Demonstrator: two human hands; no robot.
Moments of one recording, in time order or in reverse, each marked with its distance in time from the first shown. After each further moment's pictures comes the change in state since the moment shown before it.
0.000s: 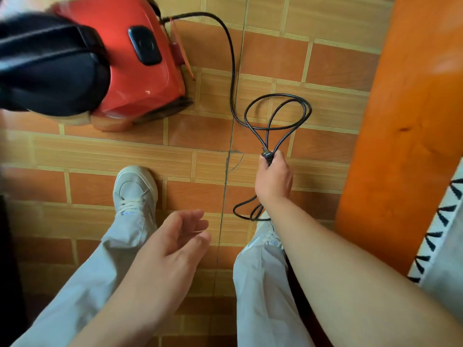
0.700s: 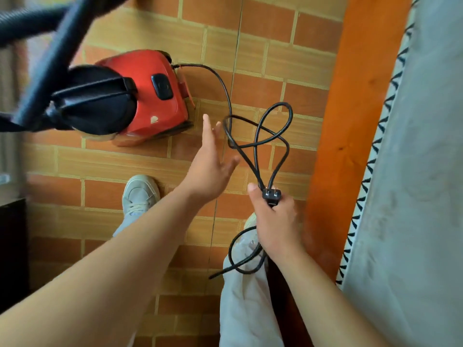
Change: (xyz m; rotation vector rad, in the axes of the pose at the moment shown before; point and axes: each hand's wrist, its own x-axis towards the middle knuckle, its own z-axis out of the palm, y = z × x) left_hand 0.064 0.089 0.028 0.276 -0.034 0.573; right_hand -0.137 -0.062 -0.164 0.334 -0.235 0.027
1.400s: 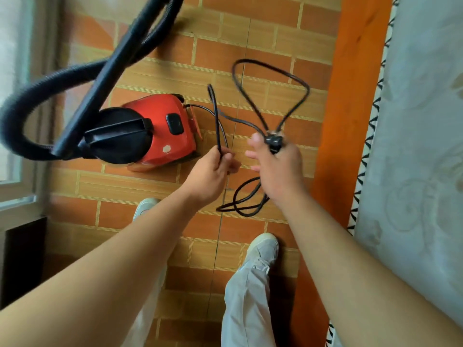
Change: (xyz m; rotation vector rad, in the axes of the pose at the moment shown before) left_hand 0.026 0.020 -0.021 -0.116 0.090 0.045; right_hand 0.082 -0.096 -0.011 0.138 -0.003 -0.334
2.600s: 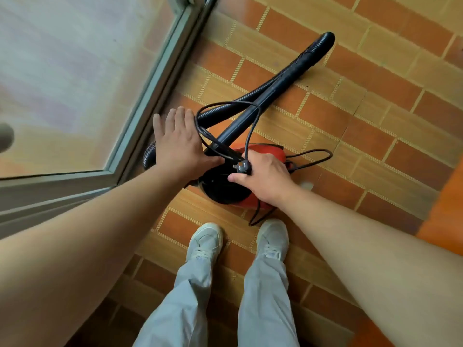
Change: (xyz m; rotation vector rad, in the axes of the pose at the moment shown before) left_hand 0.047 -0.055 -0.300 0.979 0.419 -0.316; right_hand 0.063 -0.127 0.238 -0.921 -0.705 -0.387
